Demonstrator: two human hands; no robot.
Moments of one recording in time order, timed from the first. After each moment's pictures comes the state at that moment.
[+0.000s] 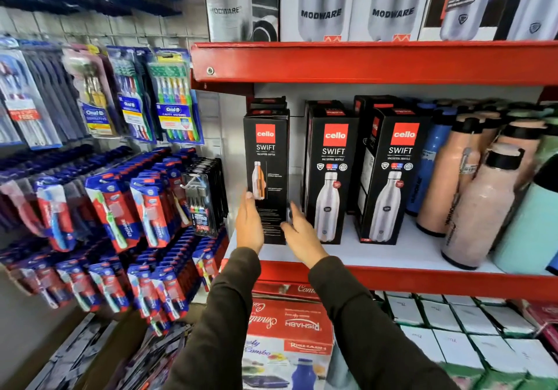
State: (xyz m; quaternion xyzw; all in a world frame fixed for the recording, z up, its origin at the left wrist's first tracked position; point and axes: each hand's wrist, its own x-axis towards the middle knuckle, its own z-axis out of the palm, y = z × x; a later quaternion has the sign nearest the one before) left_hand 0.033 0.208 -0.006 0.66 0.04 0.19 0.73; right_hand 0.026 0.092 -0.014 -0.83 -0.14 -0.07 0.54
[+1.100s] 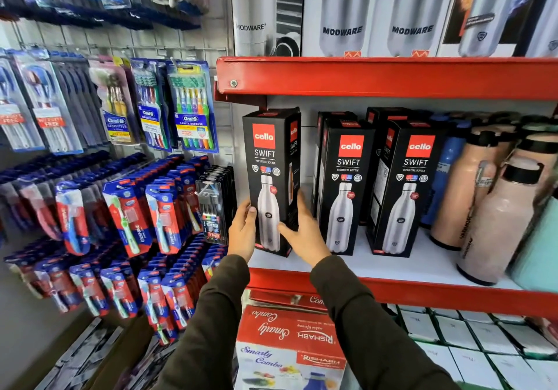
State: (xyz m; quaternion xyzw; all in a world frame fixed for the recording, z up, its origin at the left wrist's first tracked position) left_hand 0.041 0.260 -0.018 0.71 -0.03 0.21 0.67; right_hand 0.034 0.112 0.004 -0.84 -0.17 -0.14 0.49
